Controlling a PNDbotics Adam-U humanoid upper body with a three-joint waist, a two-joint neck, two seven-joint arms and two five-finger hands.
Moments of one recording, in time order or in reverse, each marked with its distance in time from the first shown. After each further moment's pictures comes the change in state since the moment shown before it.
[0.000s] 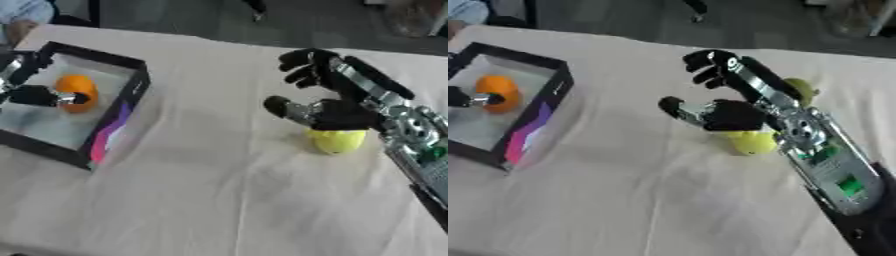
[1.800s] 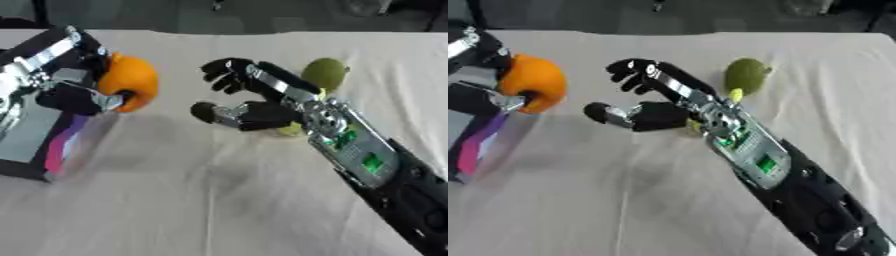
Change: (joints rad) left arm -0.012 -0.036 -0.176 -0.517 0.198 0.092 -0.111; right arm 0.009 0.065 0.057 0.044 0.031 -0.024 0.058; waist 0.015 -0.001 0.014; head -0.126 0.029
